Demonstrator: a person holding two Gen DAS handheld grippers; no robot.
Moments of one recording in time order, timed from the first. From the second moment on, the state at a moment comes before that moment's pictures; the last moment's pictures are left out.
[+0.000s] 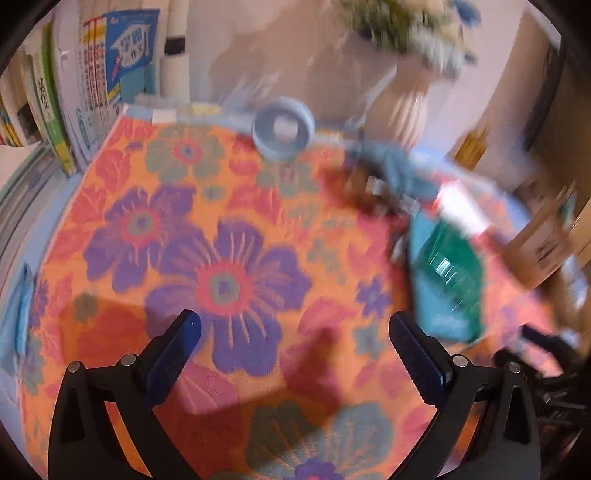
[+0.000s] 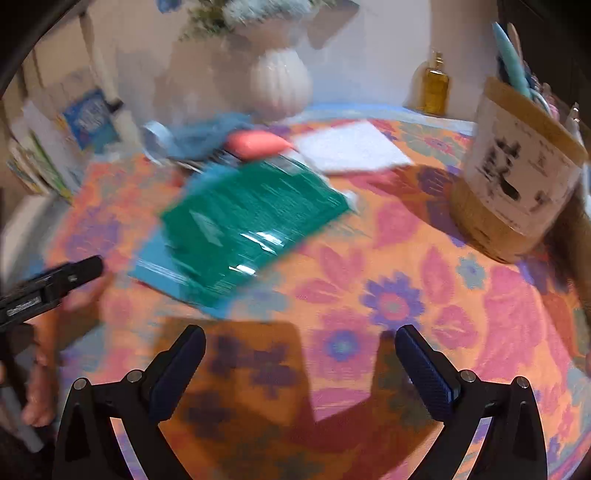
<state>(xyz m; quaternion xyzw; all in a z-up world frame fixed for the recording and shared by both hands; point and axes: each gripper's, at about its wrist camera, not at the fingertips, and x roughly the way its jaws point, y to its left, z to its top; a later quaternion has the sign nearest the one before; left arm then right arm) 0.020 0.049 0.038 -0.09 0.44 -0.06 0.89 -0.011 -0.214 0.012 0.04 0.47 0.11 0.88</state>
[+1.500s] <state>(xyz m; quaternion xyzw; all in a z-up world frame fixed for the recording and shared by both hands) 0.082 0.056 0.113 -0.10 0.30 -0.13 0.94 0.034 -0.179 0.133 0.08 0.27 0.22 0.93</state>
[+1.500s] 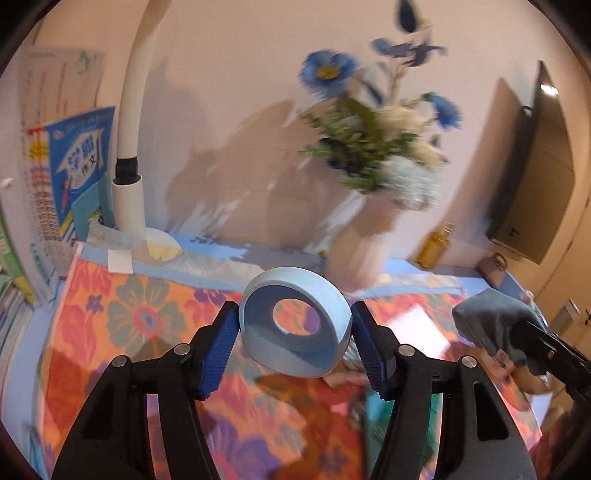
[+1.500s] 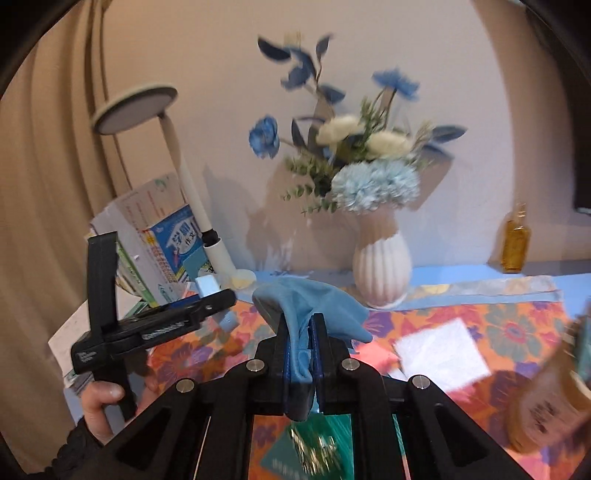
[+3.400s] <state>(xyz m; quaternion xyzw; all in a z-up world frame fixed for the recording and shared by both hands) -0.058 -0.051 0.082 -0.05 0.32 -0.20 0.92 -0.076 -0.260 0.082 0.08 0.34 0.16 0.92</state>
